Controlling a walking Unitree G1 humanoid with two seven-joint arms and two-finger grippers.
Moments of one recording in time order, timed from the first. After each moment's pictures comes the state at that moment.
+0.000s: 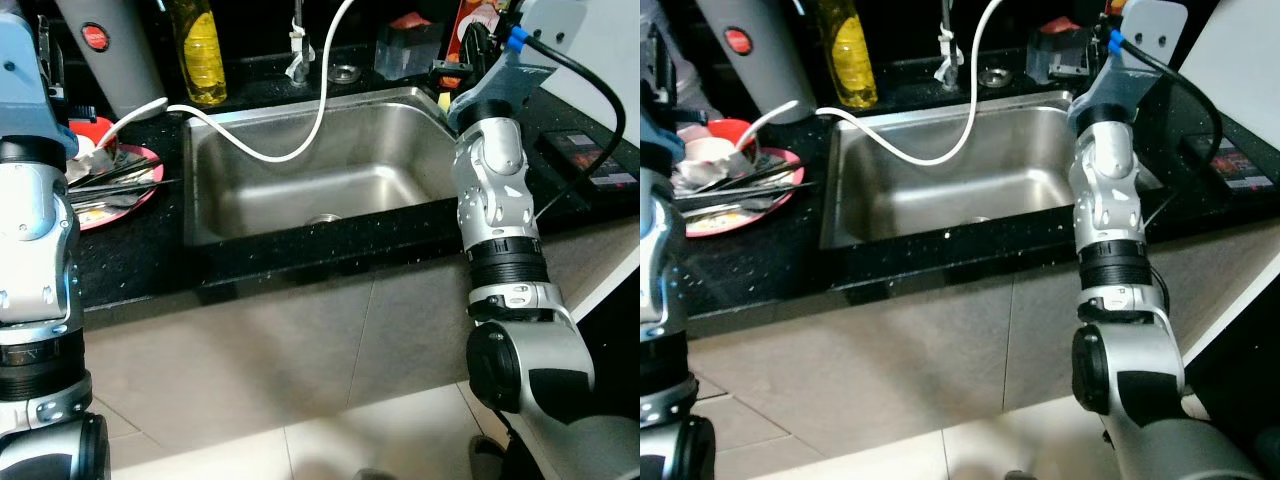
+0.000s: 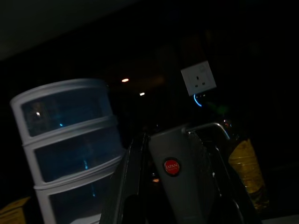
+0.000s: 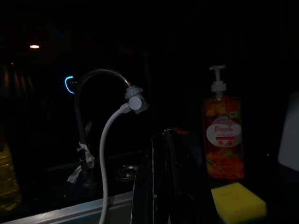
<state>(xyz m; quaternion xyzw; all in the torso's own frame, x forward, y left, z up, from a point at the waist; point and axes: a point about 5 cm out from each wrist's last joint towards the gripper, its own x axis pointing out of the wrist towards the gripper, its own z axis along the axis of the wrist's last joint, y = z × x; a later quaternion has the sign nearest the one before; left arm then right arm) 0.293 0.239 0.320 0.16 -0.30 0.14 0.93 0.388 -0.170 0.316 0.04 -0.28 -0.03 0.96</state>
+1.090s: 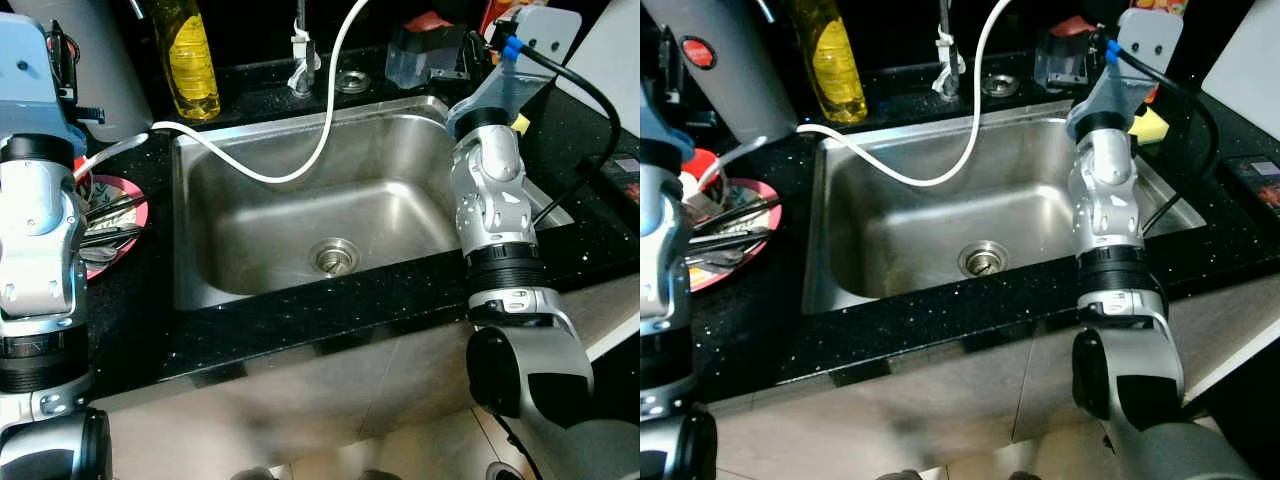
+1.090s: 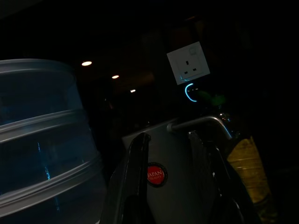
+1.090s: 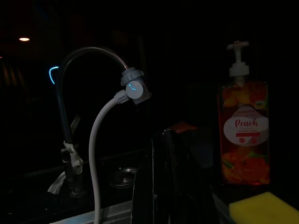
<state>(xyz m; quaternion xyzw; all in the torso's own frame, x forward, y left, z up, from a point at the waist) 0.299 0.237 0.319 0.16 -0.30 0.13 0.93 0.388 -0.172 0.310 0.05 -0.27 -0.03 0.96</state>
